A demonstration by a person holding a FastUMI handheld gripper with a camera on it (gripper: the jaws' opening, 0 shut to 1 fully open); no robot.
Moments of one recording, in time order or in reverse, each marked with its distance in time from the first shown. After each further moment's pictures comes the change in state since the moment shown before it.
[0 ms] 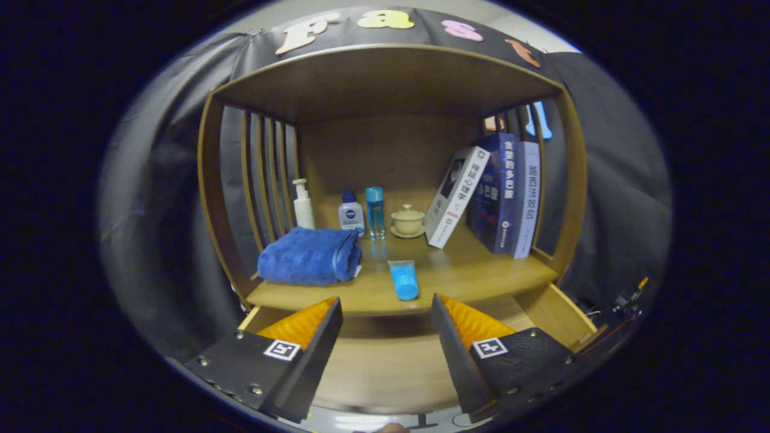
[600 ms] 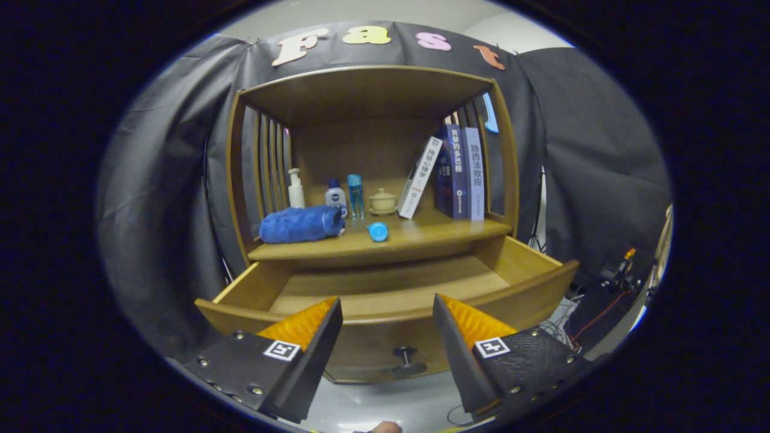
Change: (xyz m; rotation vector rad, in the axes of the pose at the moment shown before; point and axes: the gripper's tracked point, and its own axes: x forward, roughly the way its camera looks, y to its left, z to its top) arm -0.076 -0.028 -0.094 0.057 -0.032 -0.060
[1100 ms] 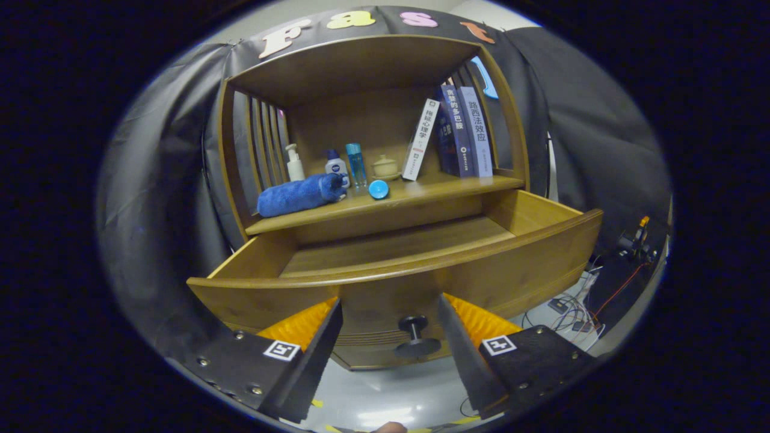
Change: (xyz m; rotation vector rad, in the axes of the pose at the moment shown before) arm 0.019 0.001 -0.045 0.054 0.079 0.074
